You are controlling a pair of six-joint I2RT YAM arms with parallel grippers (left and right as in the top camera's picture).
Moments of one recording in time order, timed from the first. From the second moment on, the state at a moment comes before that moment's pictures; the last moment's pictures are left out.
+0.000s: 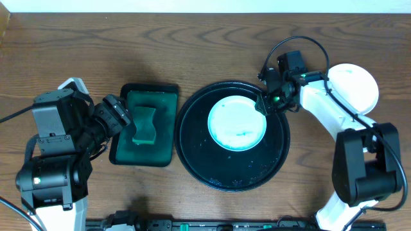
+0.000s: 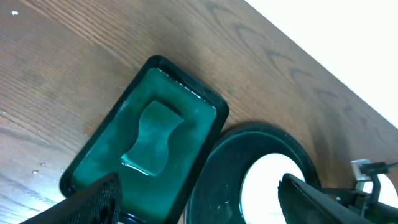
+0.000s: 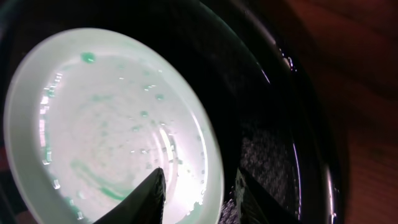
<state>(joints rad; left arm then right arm) 0.11 0.96 1.25 -1.08 0.14 -0.51 0.22 1.87 1.25 -0.69 -0.33 -0.05</state>
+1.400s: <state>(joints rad) -0.02 1.88 1.27 -1.00 -0.06 -0.40 0.27 1.69 1.25 -0.85 -0.21 0.16</state>
